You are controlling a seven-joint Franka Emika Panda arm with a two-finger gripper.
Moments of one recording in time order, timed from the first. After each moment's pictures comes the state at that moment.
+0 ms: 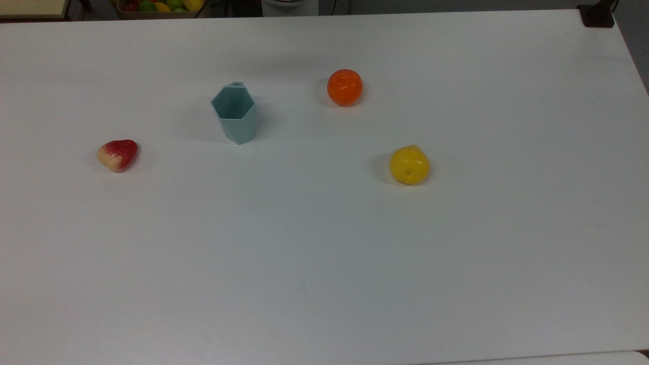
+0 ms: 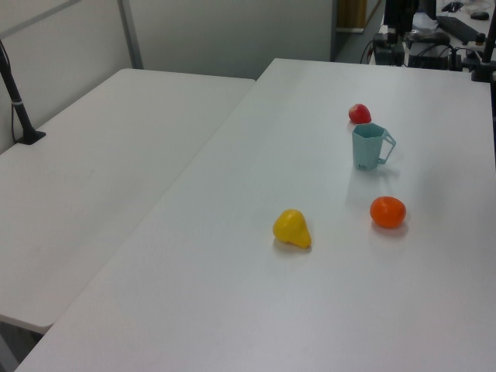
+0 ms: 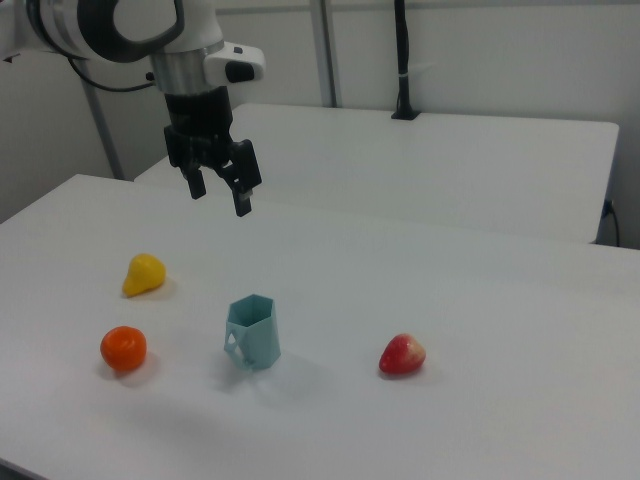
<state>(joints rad) -0.14 0.00 -0.01 -1.57 0.00 1.55 0.00</state>
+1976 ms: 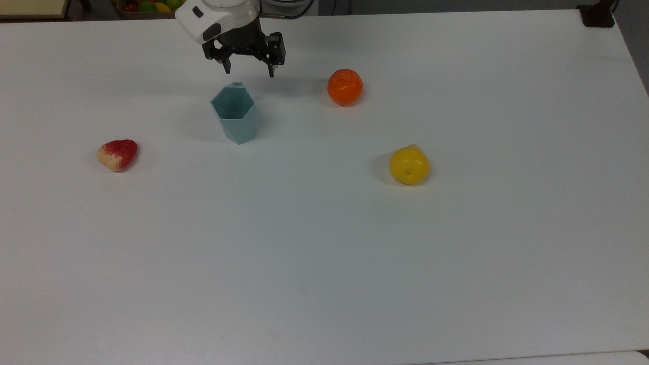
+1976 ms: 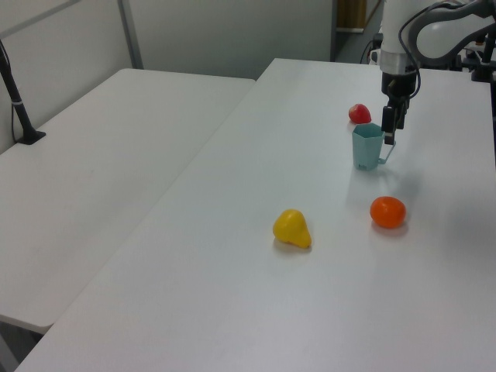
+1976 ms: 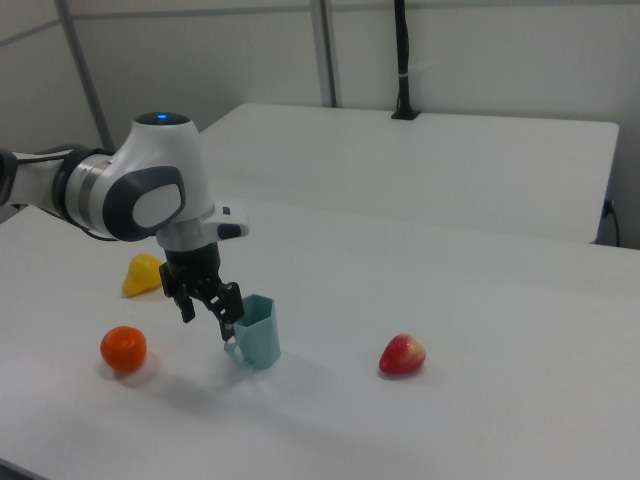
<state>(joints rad) -0.04 -0.04 0.00 -2.18 0.01 2.09 0.00</state>
